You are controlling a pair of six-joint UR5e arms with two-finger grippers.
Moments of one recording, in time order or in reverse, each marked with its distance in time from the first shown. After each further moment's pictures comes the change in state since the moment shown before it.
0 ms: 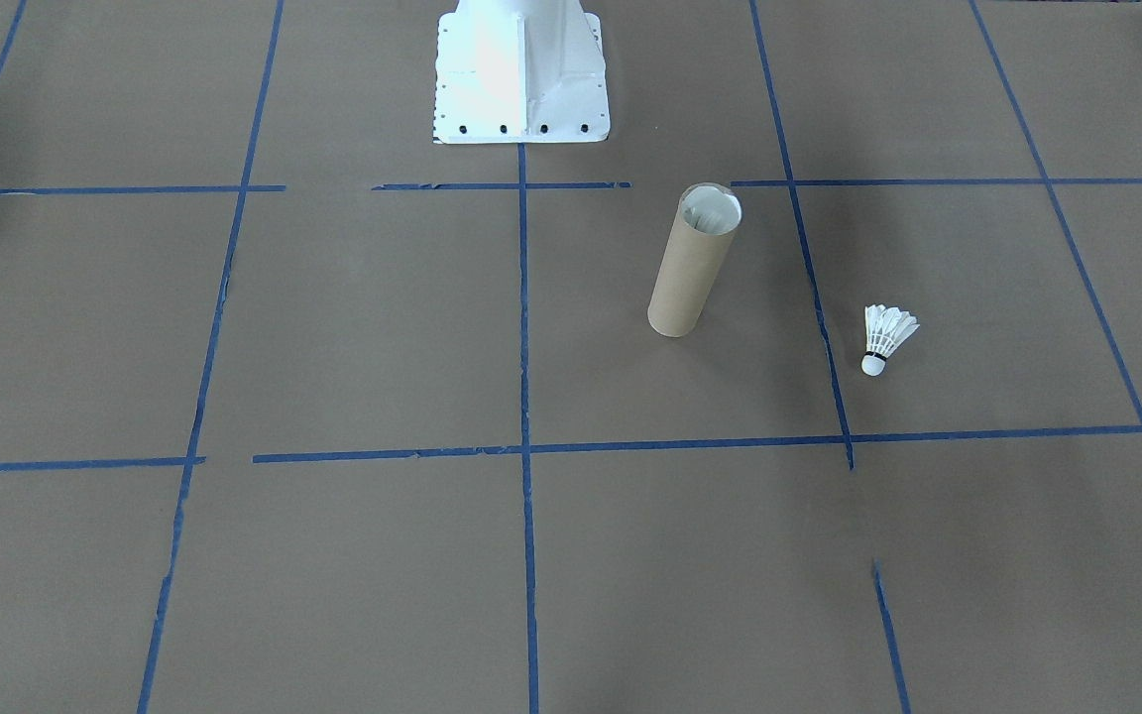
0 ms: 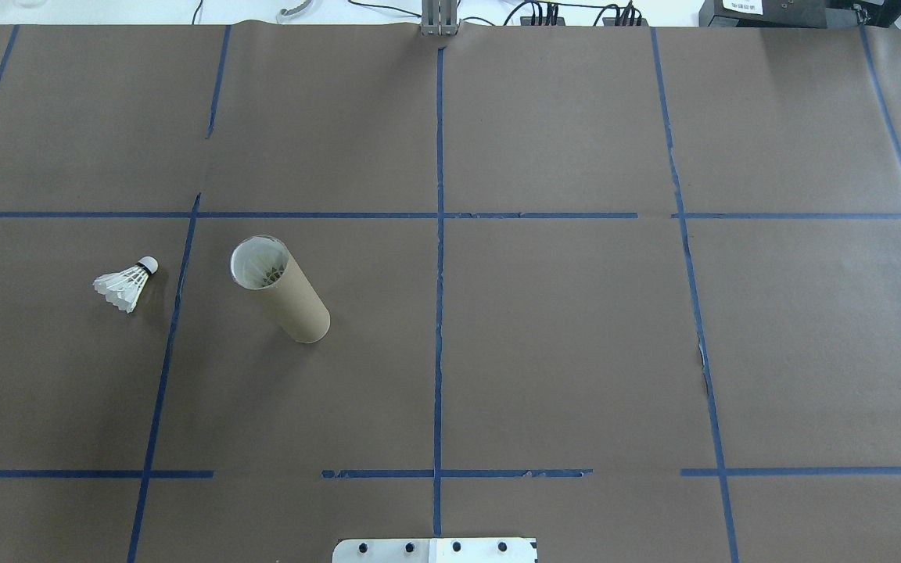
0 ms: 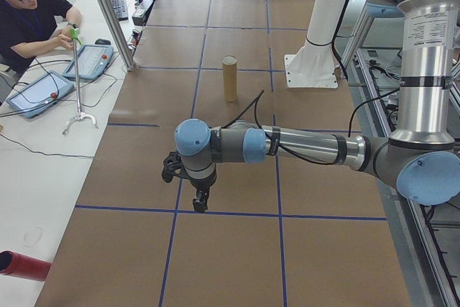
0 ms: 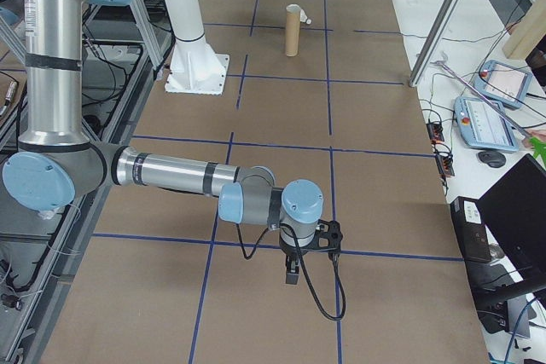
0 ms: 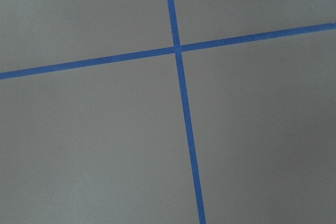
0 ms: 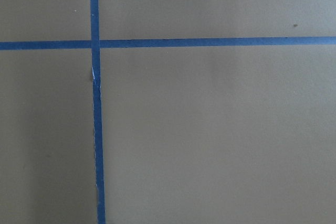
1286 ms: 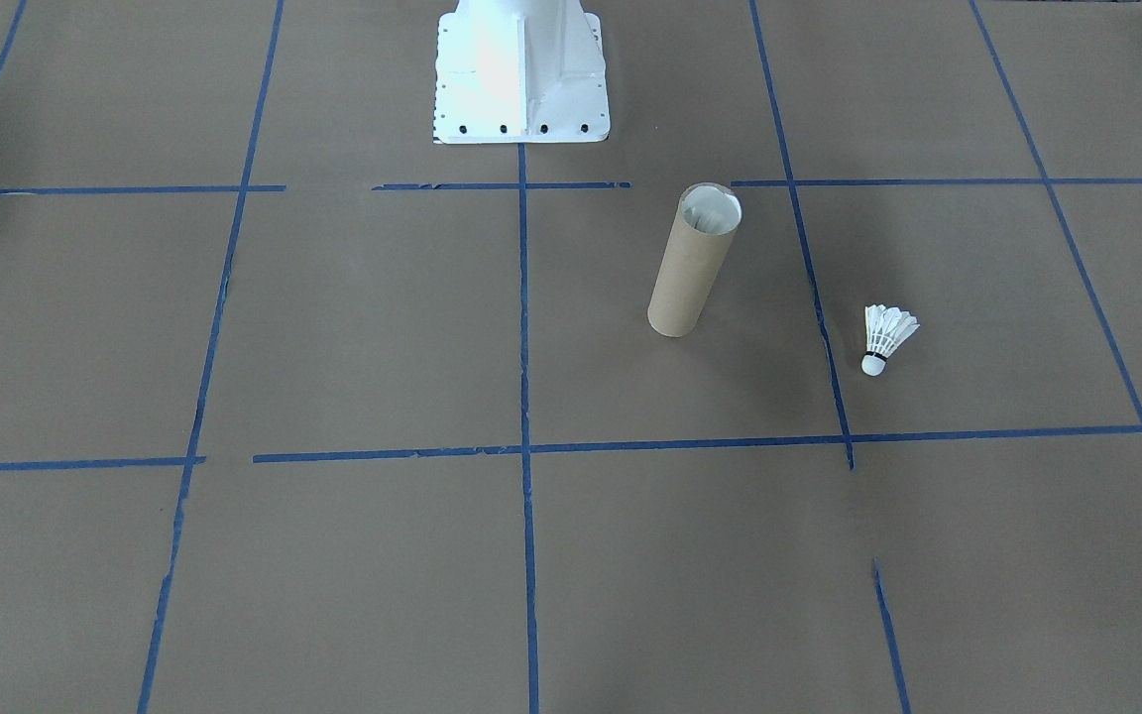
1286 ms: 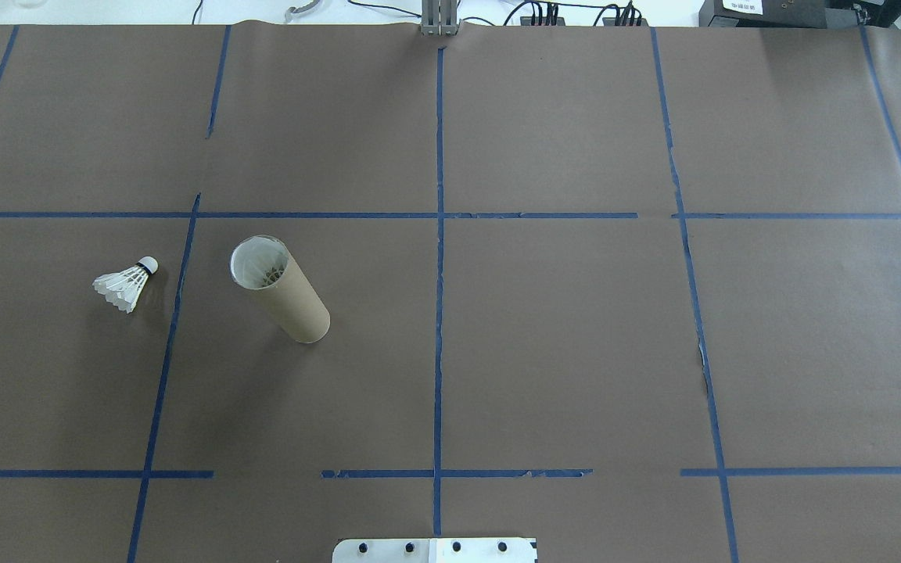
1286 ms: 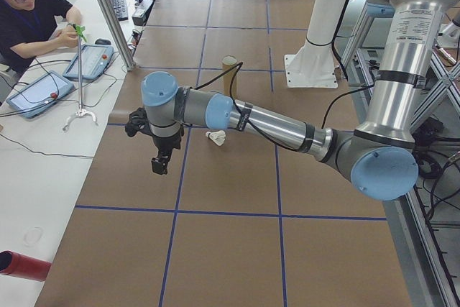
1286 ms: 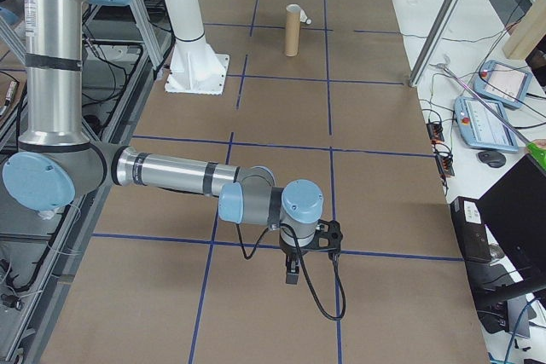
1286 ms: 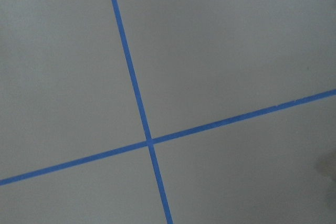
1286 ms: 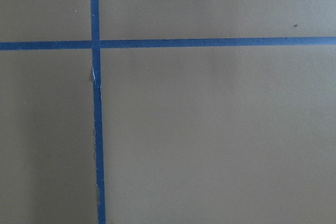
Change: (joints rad) left arm 0.010 -0.227 0.034 -0.063 -0.004 -0.079; right arm 0.000 0.000 0.000 0.000 0.000 0.000
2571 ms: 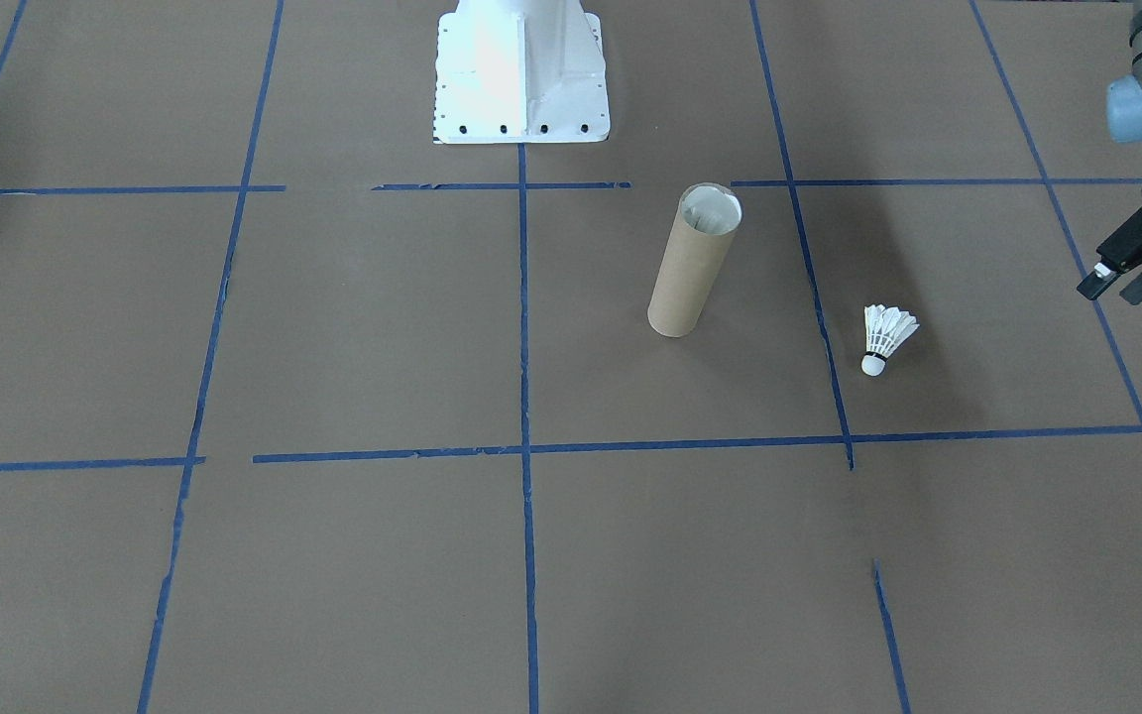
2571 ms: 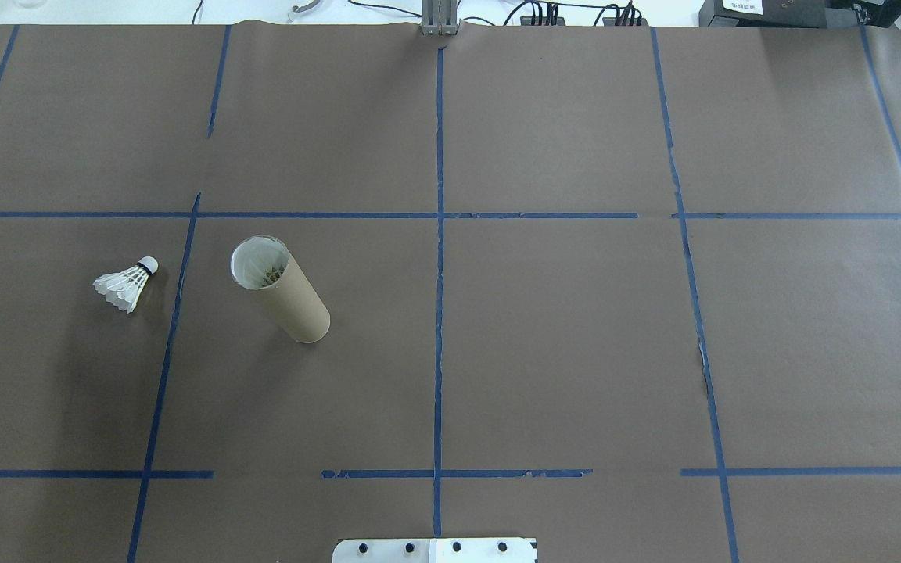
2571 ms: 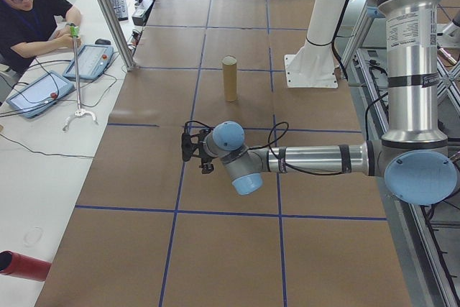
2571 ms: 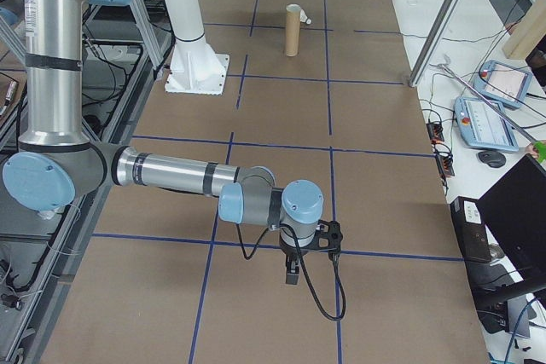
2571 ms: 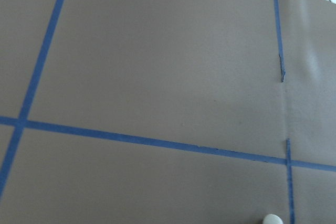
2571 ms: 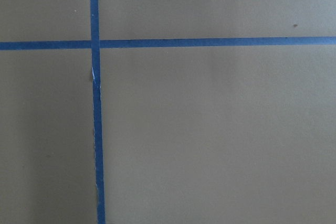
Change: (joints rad) left arm 0.371 0.315 0.138 -1.336 0.081 -1.380; right arm 0.000 0.000 -0.001 0.000 0.000 0.000
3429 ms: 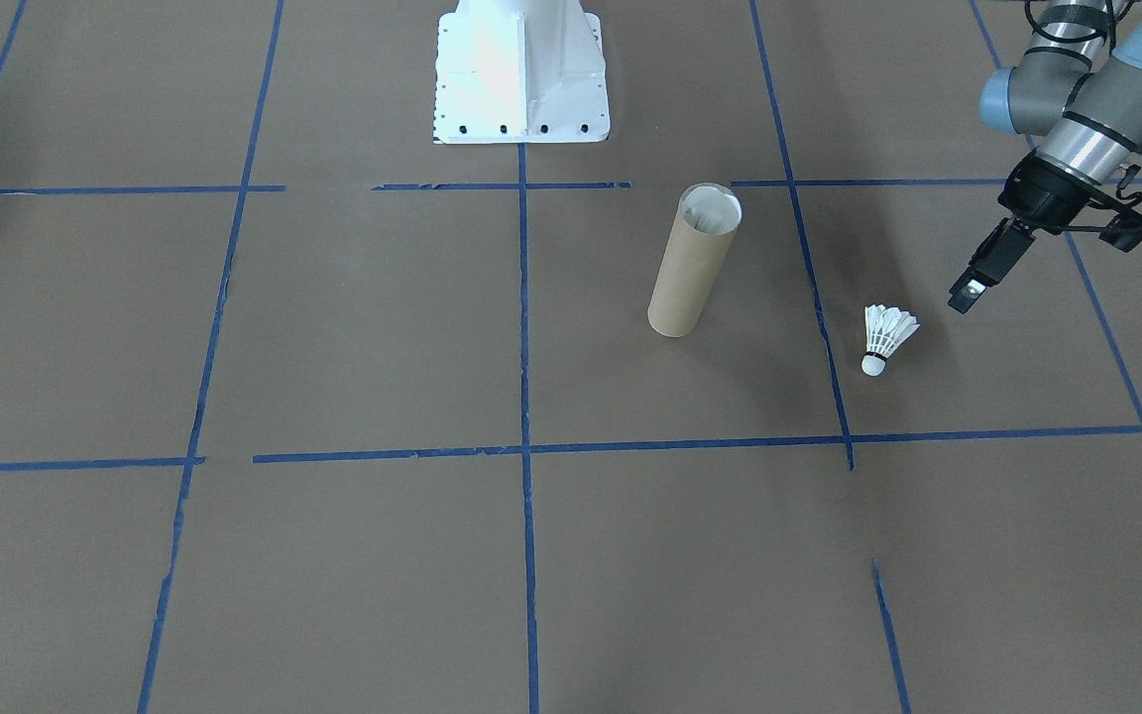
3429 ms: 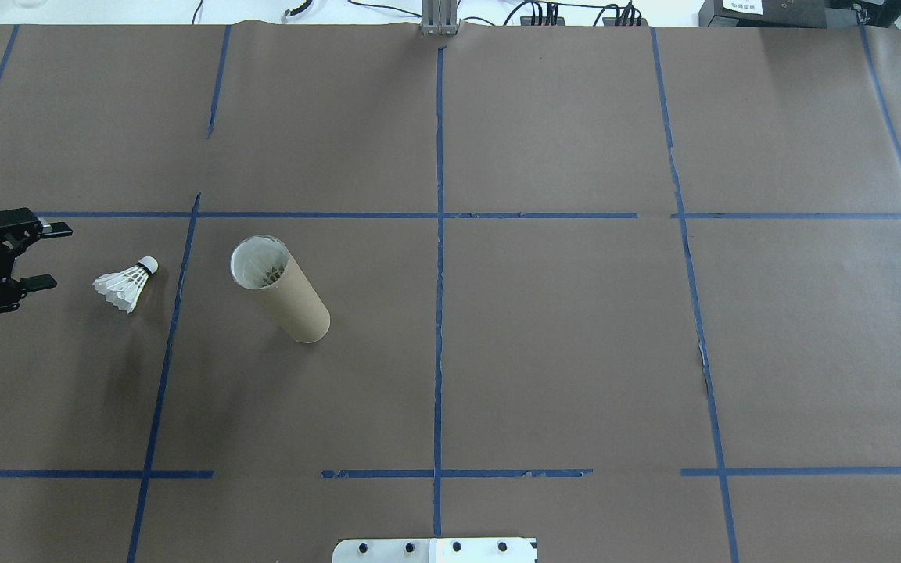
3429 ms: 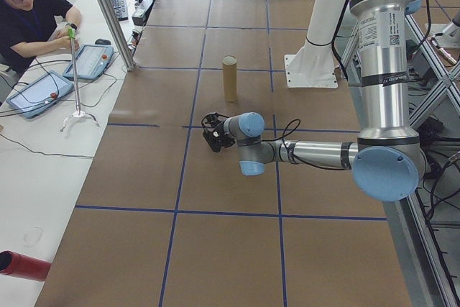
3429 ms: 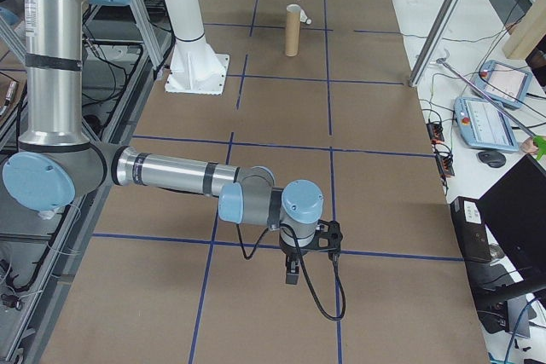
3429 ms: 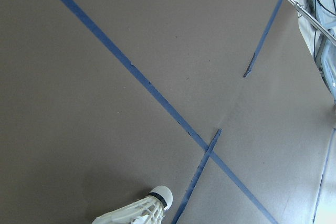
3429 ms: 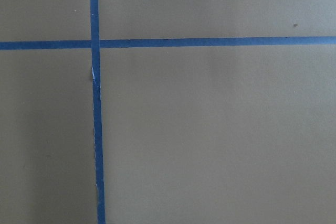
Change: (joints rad) left arm 0.367 0.009 -0.041 -0.204 0.442 -0.791; right arm 0.000 0.000 0.001 0.000 0.000 0.000
